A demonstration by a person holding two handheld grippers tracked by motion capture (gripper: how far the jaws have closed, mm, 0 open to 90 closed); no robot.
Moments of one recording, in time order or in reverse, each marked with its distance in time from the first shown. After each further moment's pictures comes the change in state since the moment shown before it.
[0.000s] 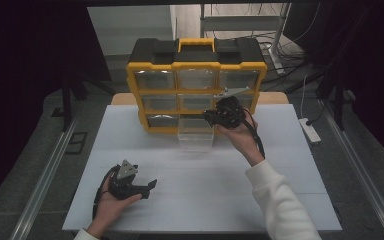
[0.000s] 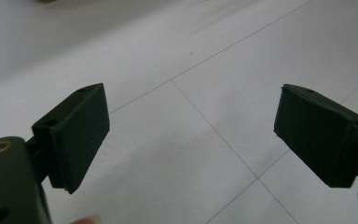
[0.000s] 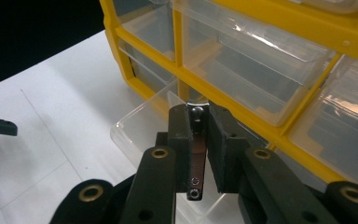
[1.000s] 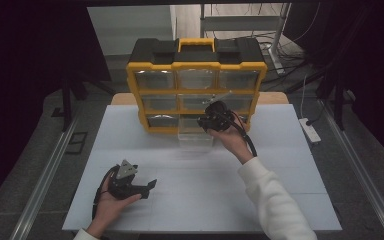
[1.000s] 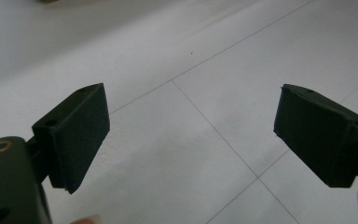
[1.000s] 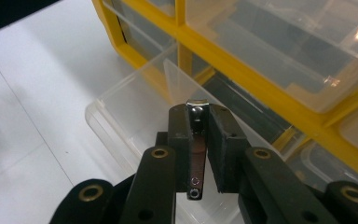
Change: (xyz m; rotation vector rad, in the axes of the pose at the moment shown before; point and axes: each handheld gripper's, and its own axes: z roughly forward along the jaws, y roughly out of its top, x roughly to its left) left arm 0.001 0.000 0.000 -0.002 -0.002 -0.002; right arm 0.000 -0.012 0.046 0.129 -0.001 -0.028
